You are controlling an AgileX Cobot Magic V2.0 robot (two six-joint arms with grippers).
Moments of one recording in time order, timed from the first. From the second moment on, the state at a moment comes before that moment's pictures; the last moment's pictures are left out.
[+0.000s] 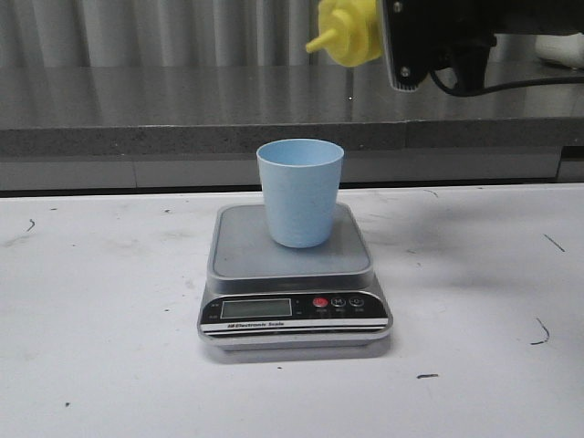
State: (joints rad) left arm -0.10 0.05 -0.38 -0.06 0.48 -0.03; right arm 0.31 1.69 -0.95 0.03 -0.73 -1.63
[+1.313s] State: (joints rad) left arm -0.10 0.05 -0.38 -0.06 0.48 -0.03; right arm 0.37 1.57 -0.75 0.37 -0.61 -0.16
